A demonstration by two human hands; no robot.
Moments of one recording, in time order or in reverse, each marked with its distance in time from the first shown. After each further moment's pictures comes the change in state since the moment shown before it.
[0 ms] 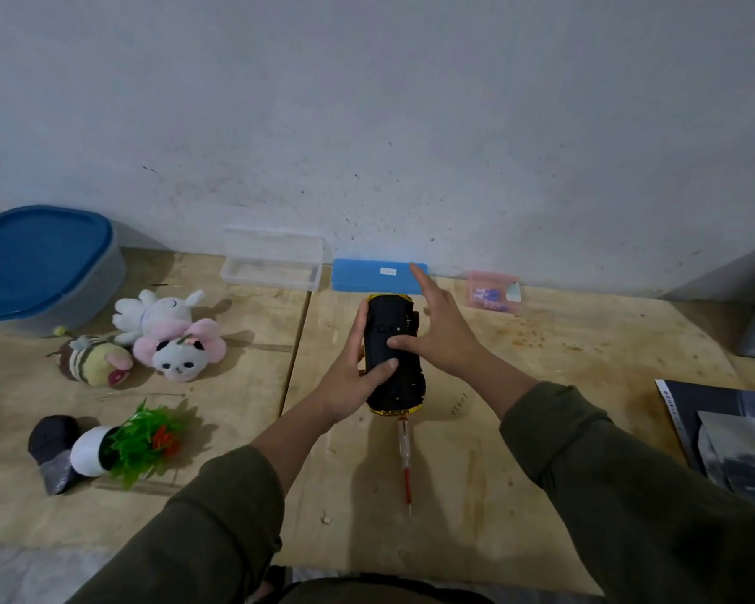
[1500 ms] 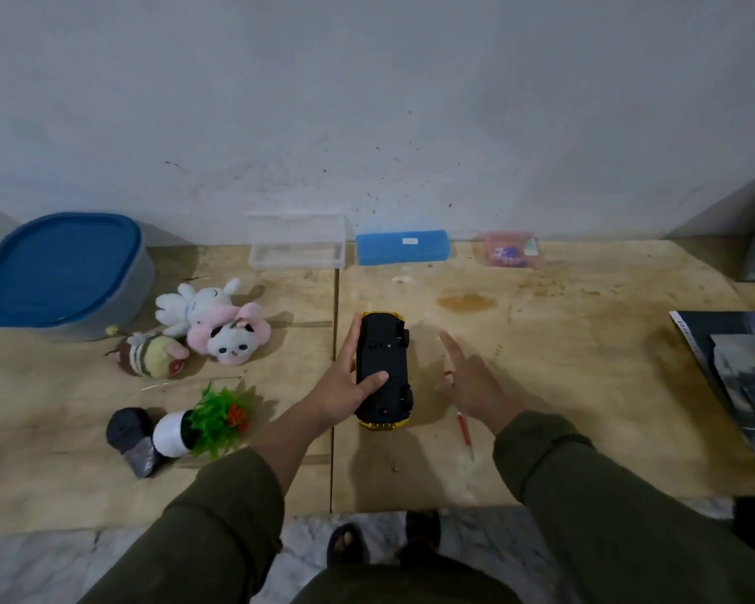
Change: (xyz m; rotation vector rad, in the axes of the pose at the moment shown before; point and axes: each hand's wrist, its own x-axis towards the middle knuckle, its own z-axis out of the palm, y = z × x) left_hand -0.066 -0.031 -0.074 0.063 -0.113 -0.178; right_hand -0.080 0.029 0.098 -0.161 -0.077 0.484
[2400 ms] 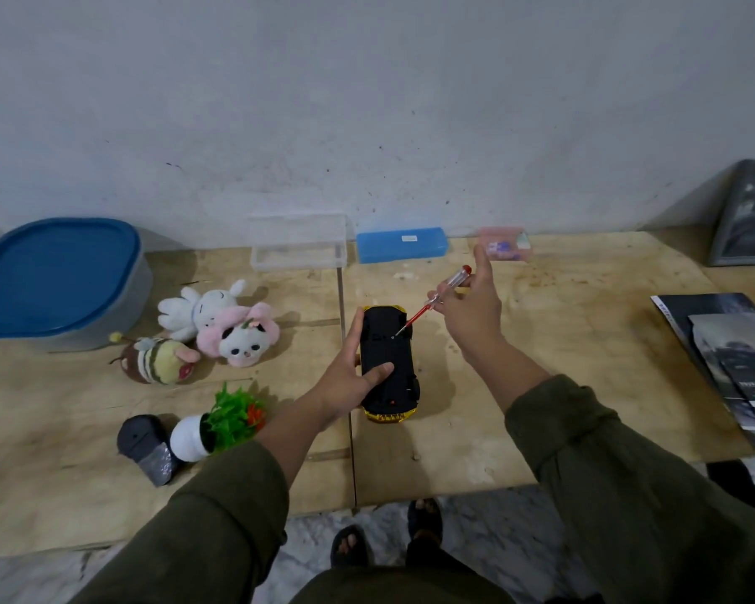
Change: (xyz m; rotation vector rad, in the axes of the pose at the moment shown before) left_hand -0.010 0.000 -0.022 -0.078 -0.059 0.010; right_hand -0.028 -0.110 -0.037 0.747 0.524 -0.090
